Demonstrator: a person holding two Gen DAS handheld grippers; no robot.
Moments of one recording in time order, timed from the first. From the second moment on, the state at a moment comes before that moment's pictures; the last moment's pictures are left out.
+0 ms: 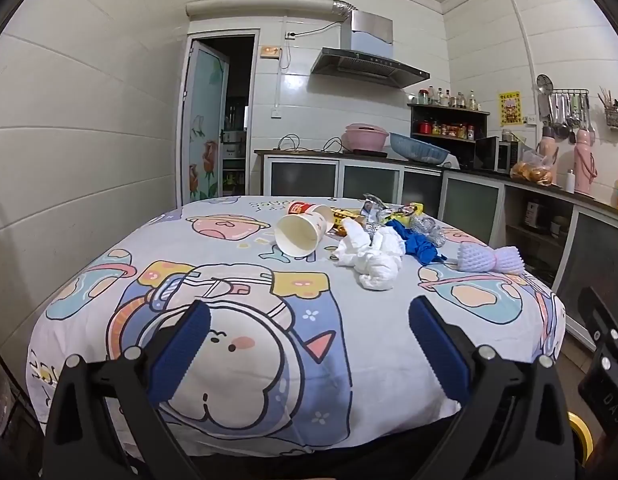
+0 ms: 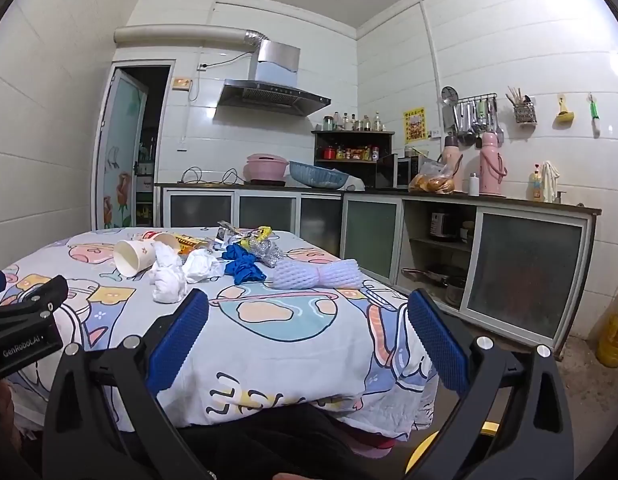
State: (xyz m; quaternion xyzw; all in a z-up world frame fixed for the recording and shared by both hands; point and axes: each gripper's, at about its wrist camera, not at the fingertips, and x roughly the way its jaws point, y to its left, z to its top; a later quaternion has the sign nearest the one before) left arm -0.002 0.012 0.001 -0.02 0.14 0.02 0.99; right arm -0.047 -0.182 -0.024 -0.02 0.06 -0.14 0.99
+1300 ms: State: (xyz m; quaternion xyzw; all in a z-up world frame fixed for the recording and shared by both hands) left arm -0.004 0.018 -0.001 -0.03 0.14 0.03 0.99; right arm -0.046 -0.169 -0.025 -0.03 0.06 -0.07 0.99
